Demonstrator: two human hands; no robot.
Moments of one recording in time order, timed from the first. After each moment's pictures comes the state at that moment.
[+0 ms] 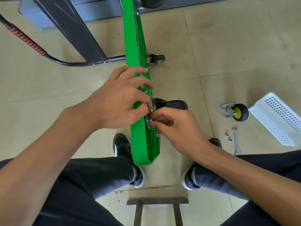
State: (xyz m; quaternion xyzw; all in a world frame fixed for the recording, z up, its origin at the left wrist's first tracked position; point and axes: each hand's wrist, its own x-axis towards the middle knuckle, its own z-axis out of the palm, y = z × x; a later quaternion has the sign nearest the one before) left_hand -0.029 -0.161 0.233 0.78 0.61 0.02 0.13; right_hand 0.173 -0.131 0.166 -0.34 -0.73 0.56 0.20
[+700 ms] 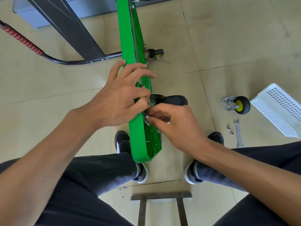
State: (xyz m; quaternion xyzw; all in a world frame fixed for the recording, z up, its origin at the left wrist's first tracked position) left_hand -0.028 -0.161 0.215 0.79 0.60 0.09 0.11; right_hand 0.170 -0.136 0.164 -0.35 -0.73 0.55 0.21
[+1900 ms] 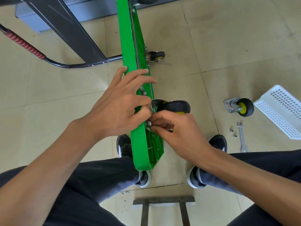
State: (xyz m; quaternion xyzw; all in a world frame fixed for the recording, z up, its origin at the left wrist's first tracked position) left_hand -0.026 -0.162 0.217 0.78 0.60 0.09 0.12; right_hand 0.173 -0.136 0.161 -0.32 -0.73 0.56 0.22
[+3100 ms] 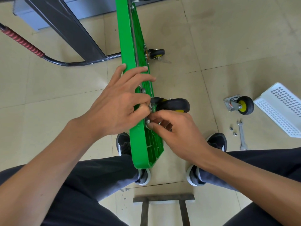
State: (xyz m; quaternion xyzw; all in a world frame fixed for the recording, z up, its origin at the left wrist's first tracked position) left_hand -0.026 -0.163 0.215 0.78 0.60 0.09 0.12; right_hand 0.171 -0.137 0.156 -0.34 -0.77 0.49 0.21
